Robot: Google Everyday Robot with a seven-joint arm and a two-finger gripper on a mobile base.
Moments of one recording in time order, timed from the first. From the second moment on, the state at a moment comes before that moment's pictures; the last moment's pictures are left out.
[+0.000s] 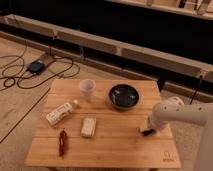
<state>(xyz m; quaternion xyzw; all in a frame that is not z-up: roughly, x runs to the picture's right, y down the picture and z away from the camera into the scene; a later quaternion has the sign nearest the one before) 0.261 0.239 0.818 -0.22 0.19 0.69 0.67</state>
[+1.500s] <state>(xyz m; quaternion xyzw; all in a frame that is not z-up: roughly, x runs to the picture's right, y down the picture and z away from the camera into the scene) 0.276 0.167 0.871 -0.21 0.17 0.66 0.70</state>
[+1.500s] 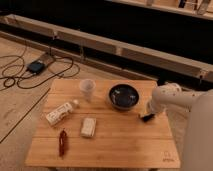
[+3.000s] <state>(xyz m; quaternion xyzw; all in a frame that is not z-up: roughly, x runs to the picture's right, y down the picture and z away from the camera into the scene) 0.272 0.126 0.868 -0.18 0.23 0.73 0.61</state>
